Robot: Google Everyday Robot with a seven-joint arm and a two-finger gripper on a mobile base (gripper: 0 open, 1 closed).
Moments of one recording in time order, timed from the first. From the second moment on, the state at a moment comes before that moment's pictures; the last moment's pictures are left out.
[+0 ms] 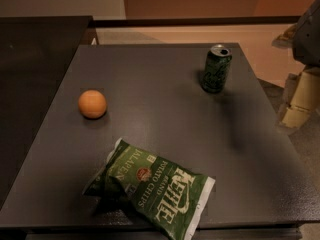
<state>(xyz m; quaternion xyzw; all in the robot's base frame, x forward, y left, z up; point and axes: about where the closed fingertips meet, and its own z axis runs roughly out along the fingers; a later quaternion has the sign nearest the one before) 0.438 -0.217 0.976 -0.60 0.78 -0.03 0.16</state>
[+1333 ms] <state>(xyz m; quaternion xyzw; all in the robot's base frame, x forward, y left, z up) 0.526 -0.219 0.957 -0.52 0.82 0.00 0.25</state>
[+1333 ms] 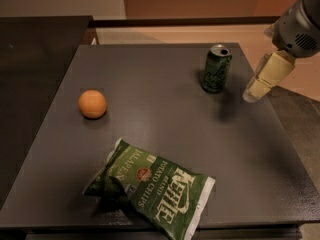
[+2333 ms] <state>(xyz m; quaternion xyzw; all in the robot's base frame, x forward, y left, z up) 0.612 -0.201 0.921 -0.47 0.82 0.08 0.31</state>
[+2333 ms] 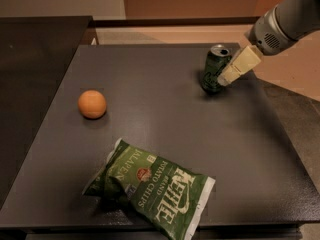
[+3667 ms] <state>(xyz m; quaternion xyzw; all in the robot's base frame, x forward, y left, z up) 0.632 -0.170 0.902 -0.46 0.81 0.14 0.33</state>
